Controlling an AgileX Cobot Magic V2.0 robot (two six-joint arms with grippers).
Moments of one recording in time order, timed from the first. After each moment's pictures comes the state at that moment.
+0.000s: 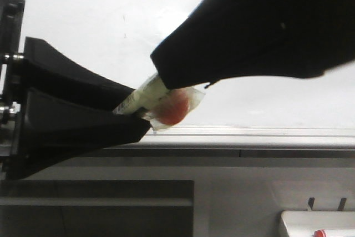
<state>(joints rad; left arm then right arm) -0.90 1.17 -0.29 0.46 -0.55 0.21 0.99 1.02 -0.61 0.24 0.16 -0.35</state>
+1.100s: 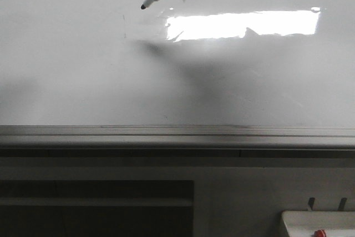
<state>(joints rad) -0.90 0.80 -0.29 -0.61 -0.55 0.76 0.77 1.10 -0.85 0.11 0.18 -0.35</state>
